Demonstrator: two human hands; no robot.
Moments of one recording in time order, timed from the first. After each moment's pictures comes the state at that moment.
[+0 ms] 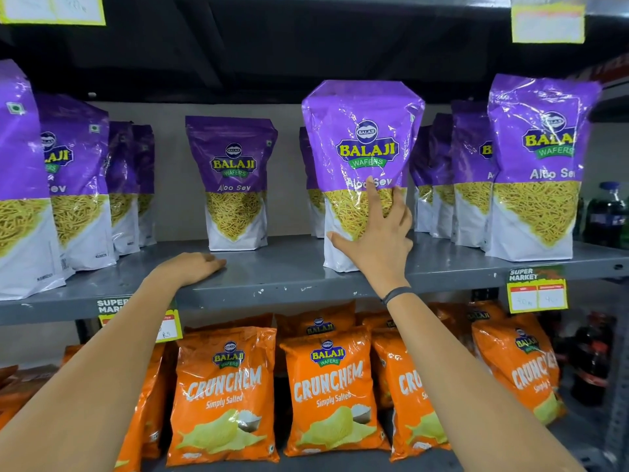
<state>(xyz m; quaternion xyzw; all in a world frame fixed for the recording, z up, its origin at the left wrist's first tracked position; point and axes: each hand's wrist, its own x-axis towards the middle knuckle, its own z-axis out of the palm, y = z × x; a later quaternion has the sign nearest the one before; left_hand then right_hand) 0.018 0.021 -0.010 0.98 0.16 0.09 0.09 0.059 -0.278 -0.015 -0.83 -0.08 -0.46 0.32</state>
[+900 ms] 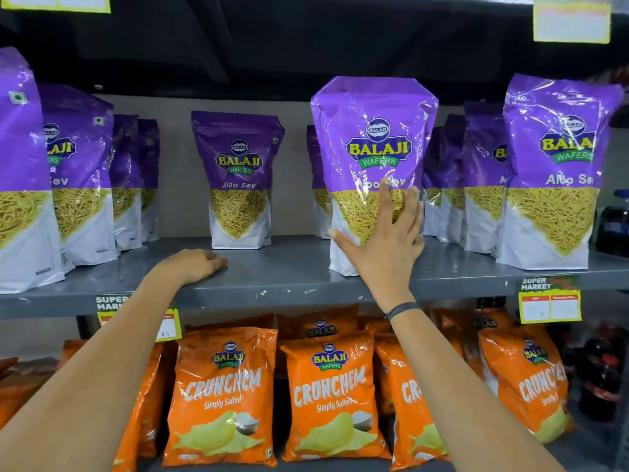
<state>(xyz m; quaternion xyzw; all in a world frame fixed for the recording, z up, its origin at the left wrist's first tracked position) 0.020 0.025 -0.011 0.98 0.16 0.10 0.10 0.055 -0.272 -0.021 -0.79 -0.08 -0.52 0.31</state>
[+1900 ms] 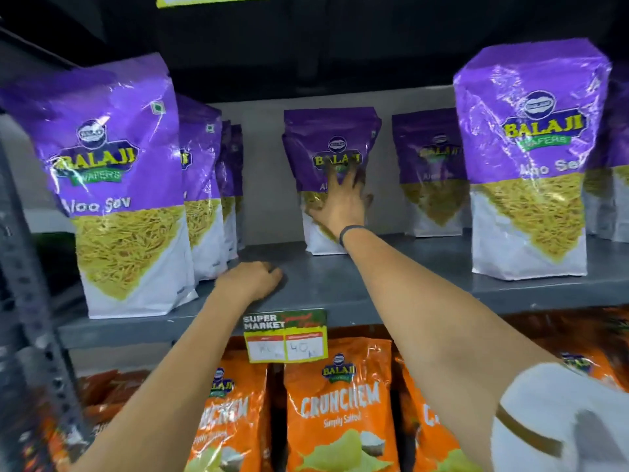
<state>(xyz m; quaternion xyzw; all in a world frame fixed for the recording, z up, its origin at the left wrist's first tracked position) -0.002 0.126 -0.014 0.98 0.16 0.11 0.05 0.119 -0.009 0.044 -0.87 -0.16 -0.38 0.26</state>
